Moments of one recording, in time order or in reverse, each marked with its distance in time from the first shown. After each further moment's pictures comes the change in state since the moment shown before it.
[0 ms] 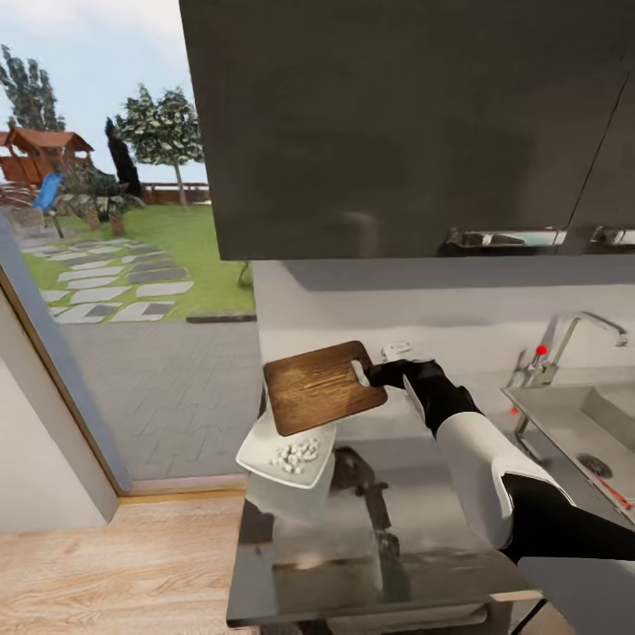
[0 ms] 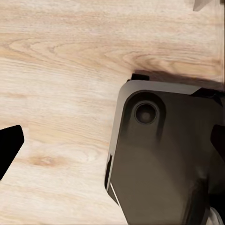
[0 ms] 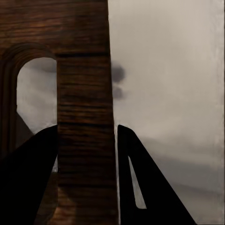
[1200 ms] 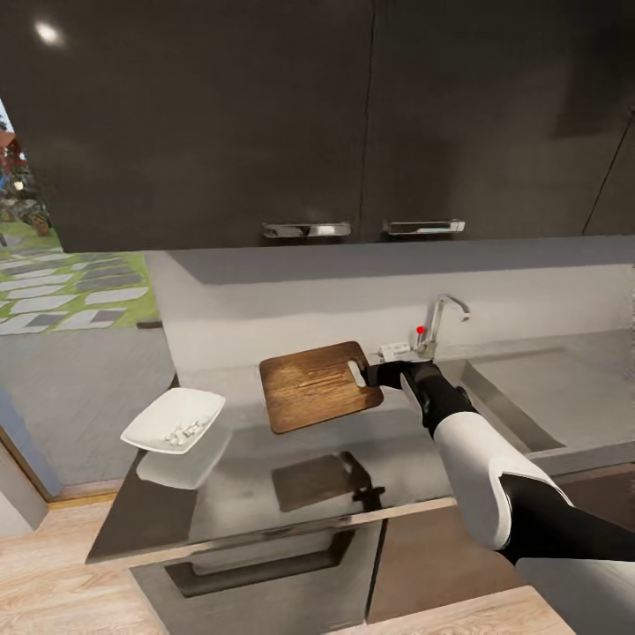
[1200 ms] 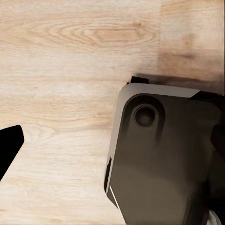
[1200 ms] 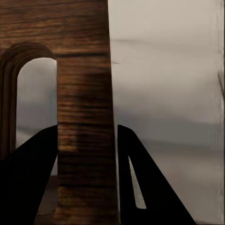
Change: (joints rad) left arm 0.000 0.000 0.000 0.000 0.000 0.000 0.000; right arm 0.000 0.009 0.008 0.000 -0.045 0.021 -0.005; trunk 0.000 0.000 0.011
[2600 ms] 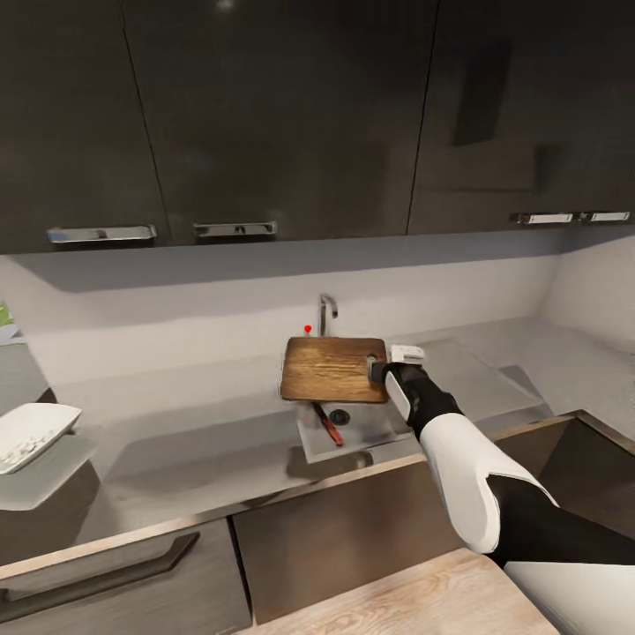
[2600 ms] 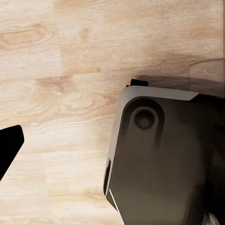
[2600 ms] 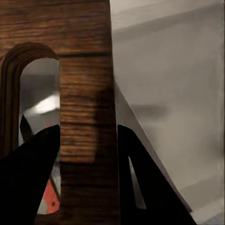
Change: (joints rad) left arm 0.000 0.000 0.000 0.000 0.000 0.000 0.001; right arm 0.000 0.053 -0.002 0.023 -0.243 -0.021 -0.490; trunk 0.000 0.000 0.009
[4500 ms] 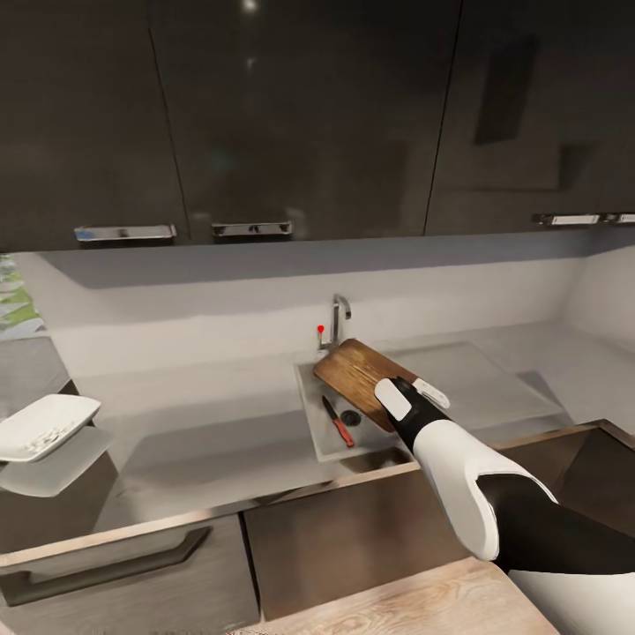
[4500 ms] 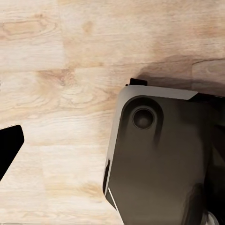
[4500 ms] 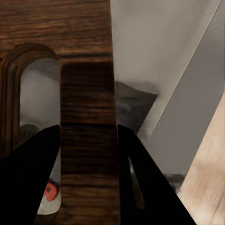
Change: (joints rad) left arm 0.000 -0.001 0.001 0.000 -0.001 0.003 -0.001; right arm -0.002 0.001 0.188 0.143 -0.766 -0.290 -0.649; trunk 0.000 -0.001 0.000
